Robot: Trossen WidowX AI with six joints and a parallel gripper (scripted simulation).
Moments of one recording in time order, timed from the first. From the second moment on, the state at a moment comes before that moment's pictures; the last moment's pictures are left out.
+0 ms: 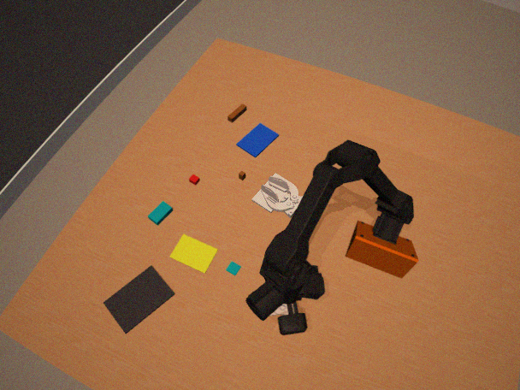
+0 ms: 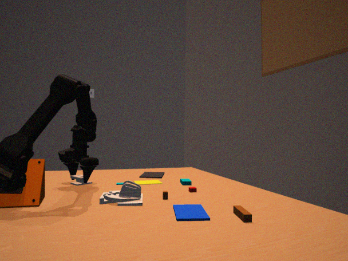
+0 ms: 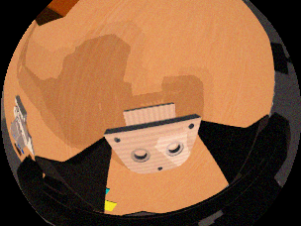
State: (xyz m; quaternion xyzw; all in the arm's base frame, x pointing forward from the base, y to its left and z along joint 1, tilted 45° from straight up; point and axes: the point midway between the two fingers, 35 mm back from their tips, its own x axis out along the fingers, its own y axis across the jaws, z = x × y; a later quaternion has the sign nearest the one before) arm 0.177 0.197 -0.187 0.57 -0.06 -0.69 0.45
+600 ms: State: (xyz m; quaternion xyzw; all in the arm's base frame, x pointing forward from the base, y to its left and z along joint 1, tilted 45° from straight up) arm 0.177 0.197 -0.187 0.57 -0.06 -0.69 0.45
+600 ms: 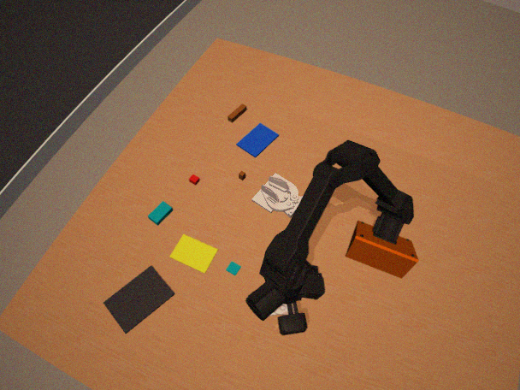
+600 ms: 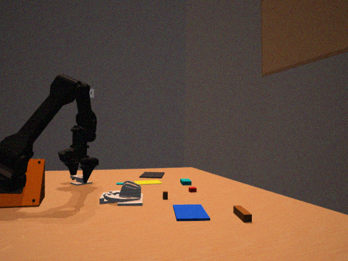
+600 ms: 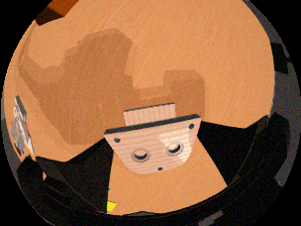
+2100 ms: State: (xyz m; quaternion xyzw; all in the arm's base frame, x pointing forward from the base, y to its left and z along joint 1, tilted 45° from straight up) arm 0.174 0.240 -0.140 0.56 -0.06 -0.69 0.46
